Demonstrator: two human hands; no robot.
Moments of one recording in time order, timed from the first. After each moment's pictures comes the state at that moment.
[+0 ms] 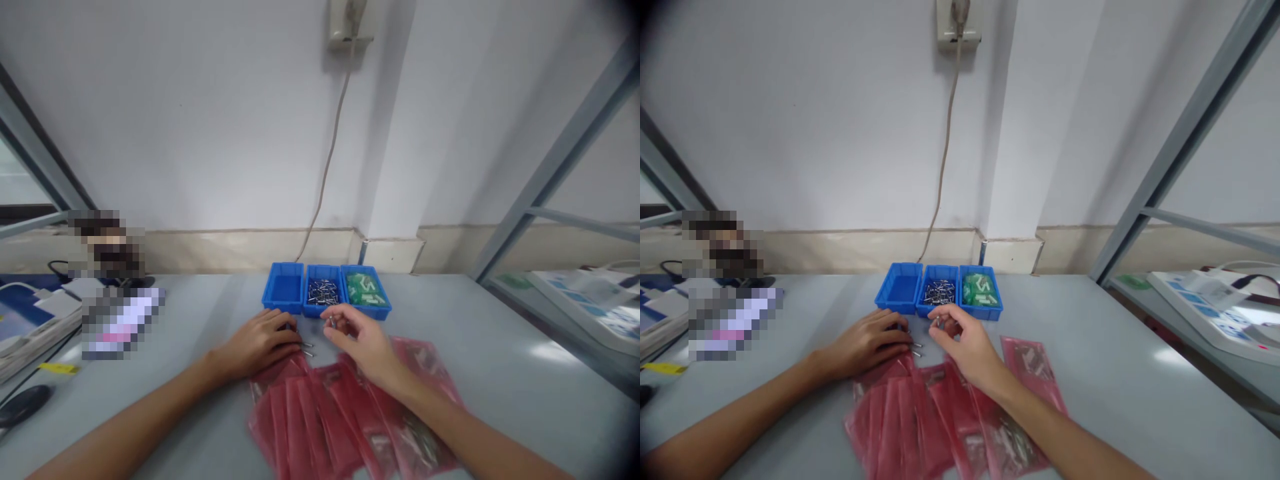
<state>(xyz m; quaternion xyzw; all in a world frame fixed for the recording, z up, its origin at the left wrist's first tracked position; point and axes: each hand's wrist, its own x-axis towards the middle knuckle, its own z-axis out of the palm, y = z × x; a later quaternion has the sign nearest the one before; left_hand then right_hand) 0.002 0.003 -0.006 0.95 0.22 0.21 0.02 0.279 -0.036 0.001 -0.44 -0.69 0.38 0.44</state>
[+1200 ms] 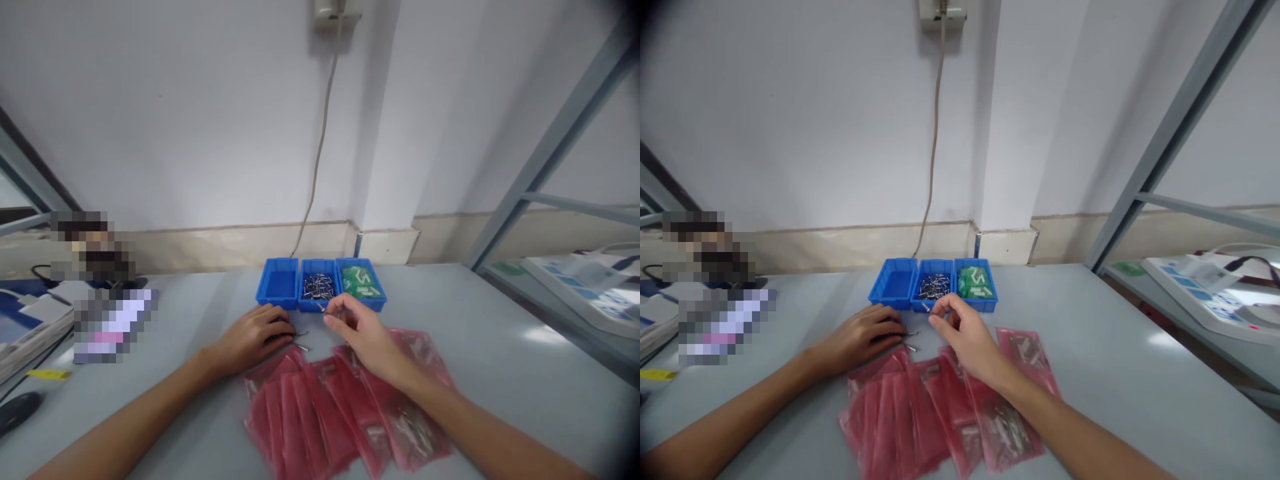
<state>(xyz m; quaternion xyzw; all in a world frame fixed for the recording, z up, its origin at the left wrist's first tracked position) 0.000 0.007 -0.006 0.95 0.25 0.21 0.05 0.285 -0.035 0.007 -0.44 -0.65 0.42 0.45</state>
